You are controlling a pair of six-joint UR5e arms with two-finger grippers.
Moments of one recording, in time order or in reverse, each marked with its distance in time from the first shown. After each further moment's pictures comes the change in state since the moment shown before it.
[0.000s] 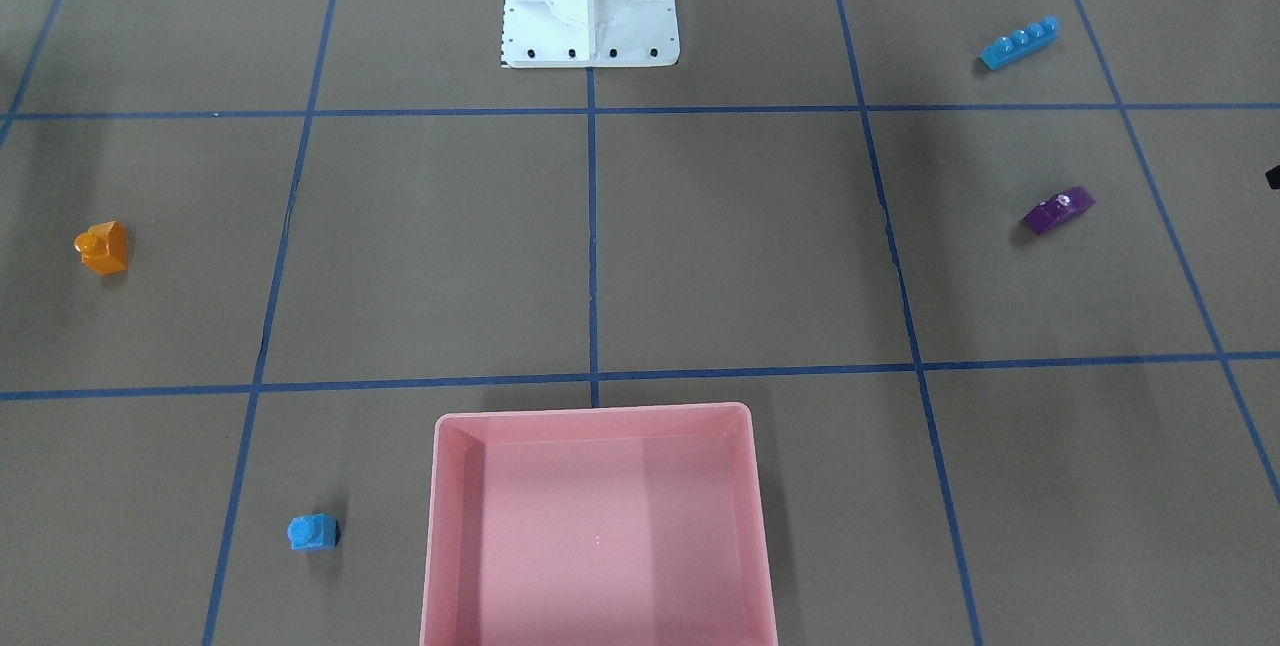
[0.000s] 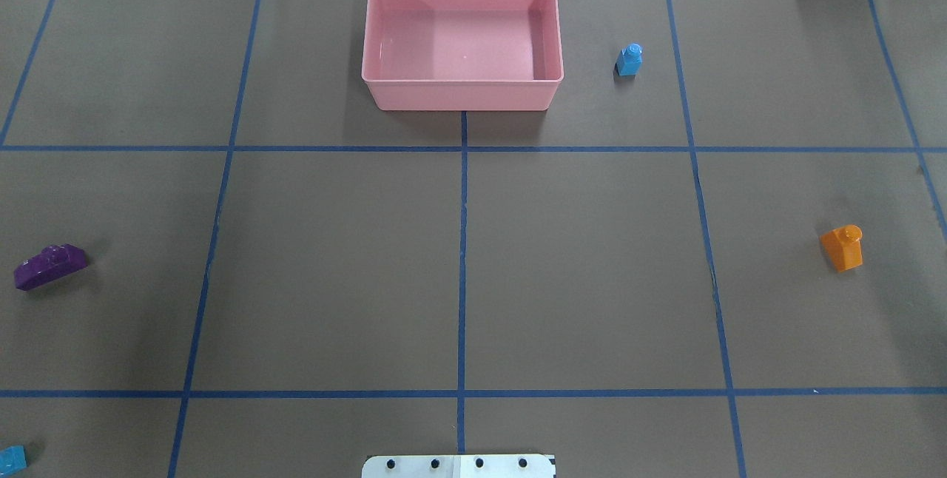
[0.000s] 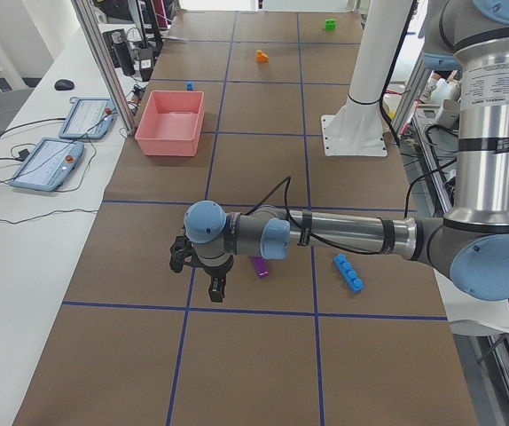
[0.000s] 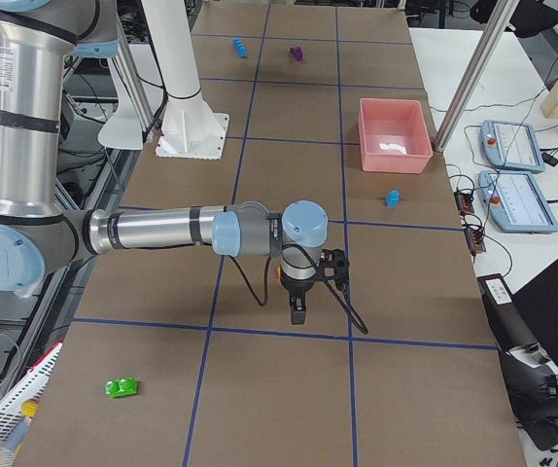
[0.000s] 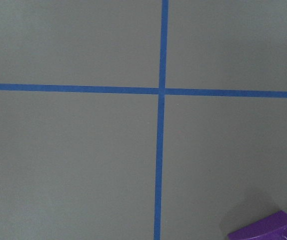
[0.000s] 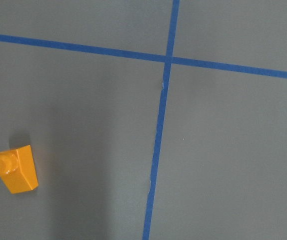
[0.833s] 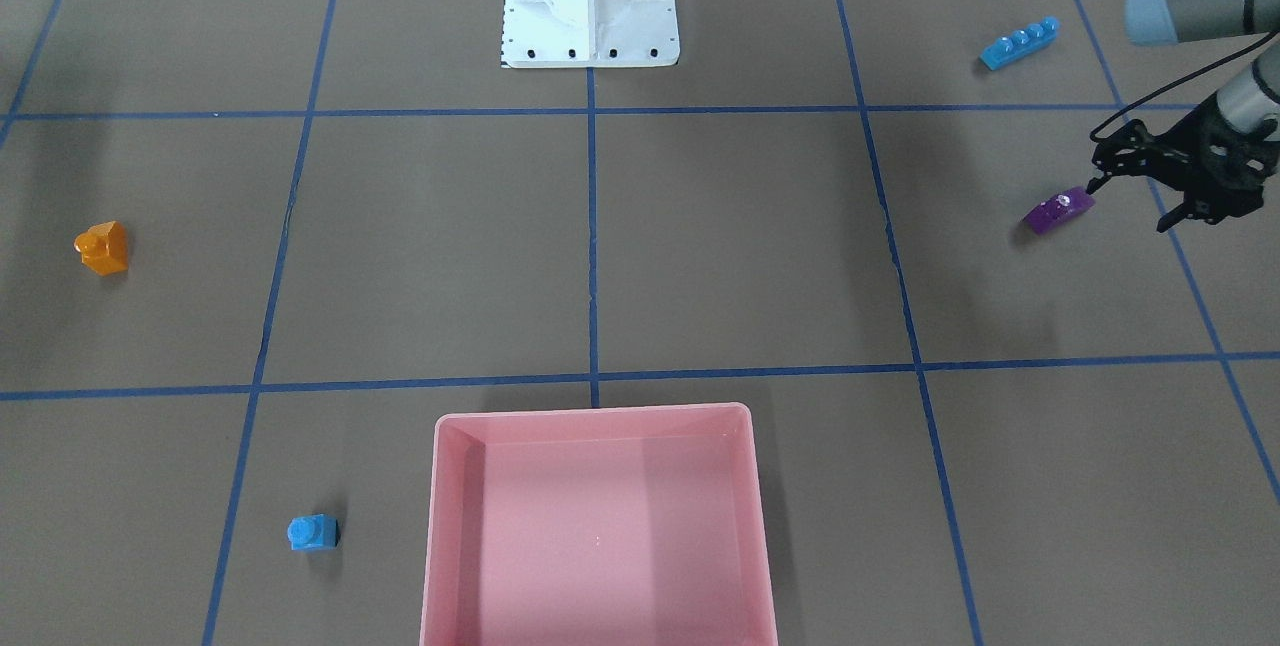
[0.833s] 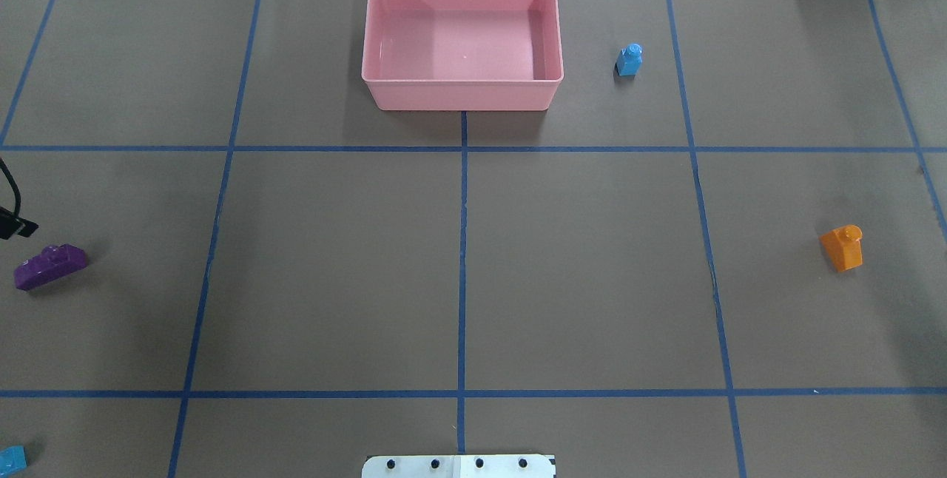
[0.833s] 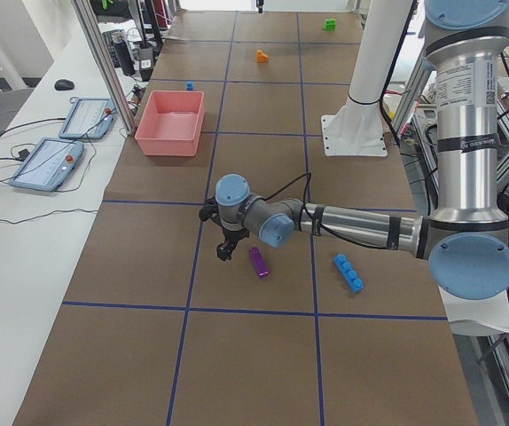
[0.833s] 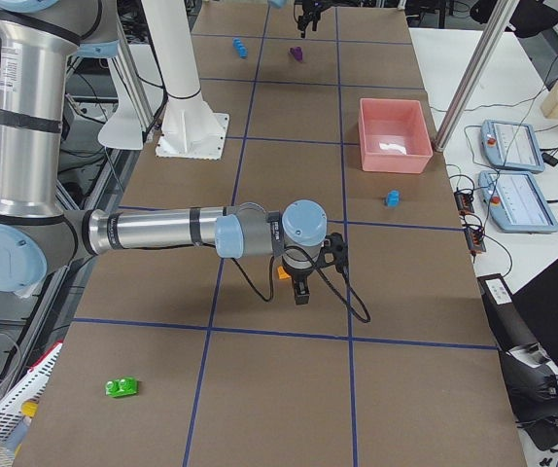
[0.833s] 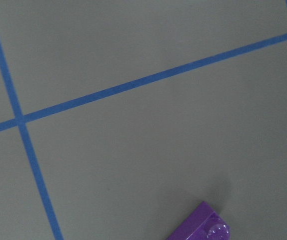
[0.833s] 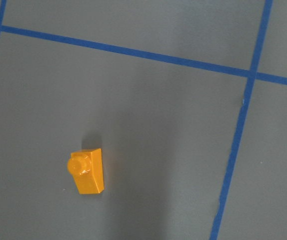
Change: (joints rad) left arm 0.422 0.090 -0.064 -0.473 0.204 0.036; right arm -0.068 -0.009 -0.012 0.123 0.172 0.002
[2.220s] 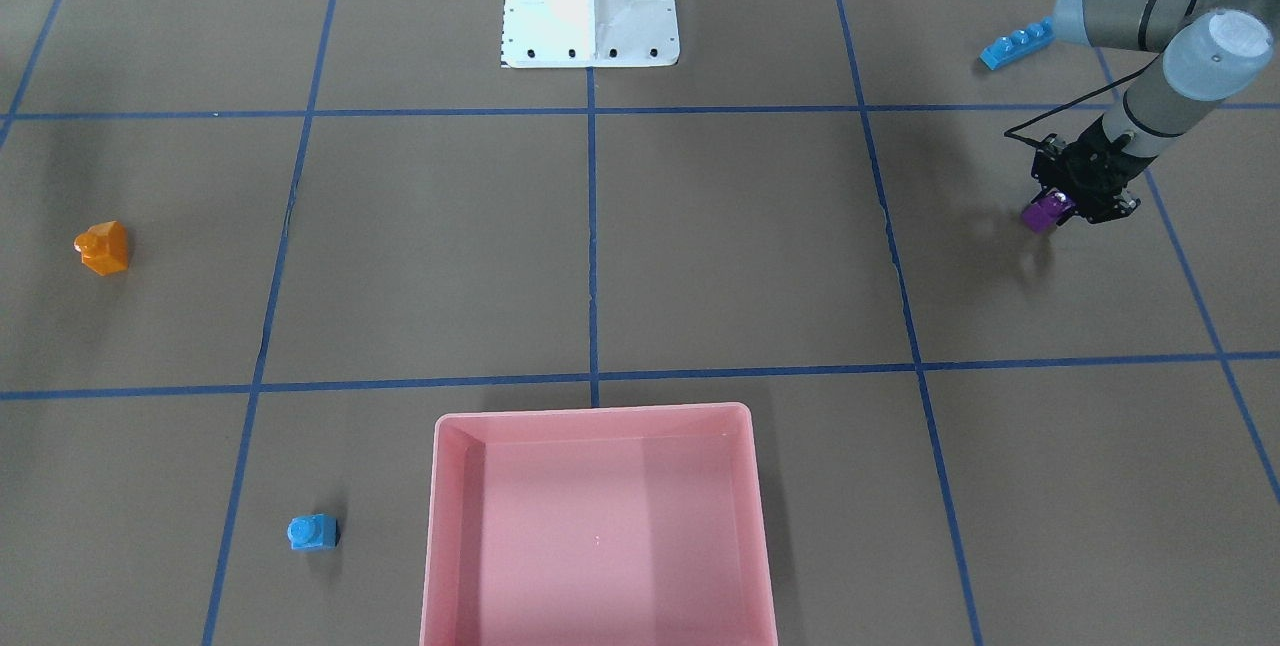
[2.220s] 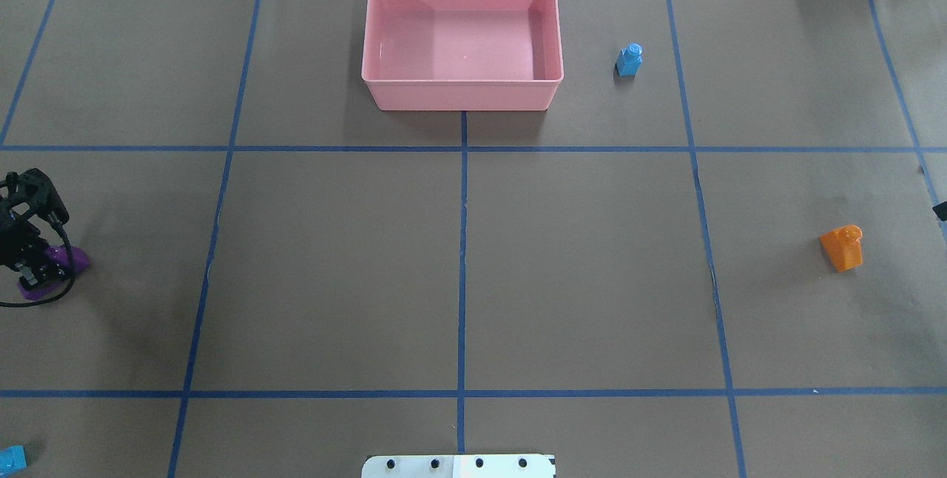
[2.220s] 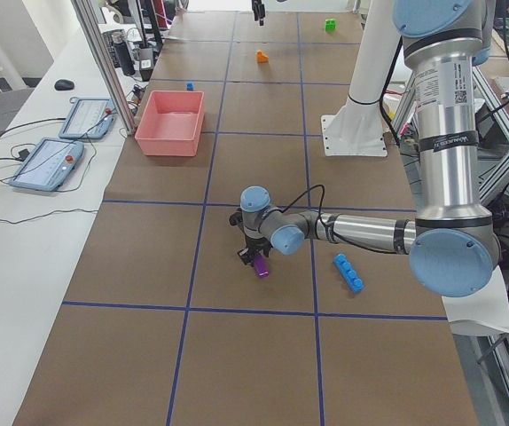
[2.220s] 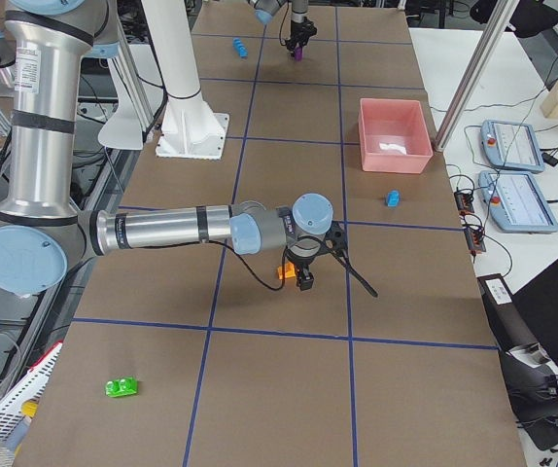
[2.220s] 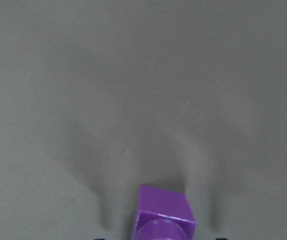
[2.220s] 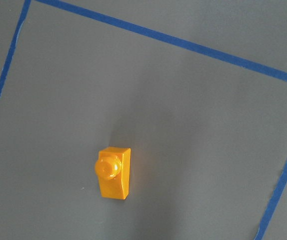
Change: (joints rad) left arm 0.171 0.006 0.035 -0.034 0.100 0.078; right arm -0.136 0.021 -0.025 0.063 -0.006 0.024
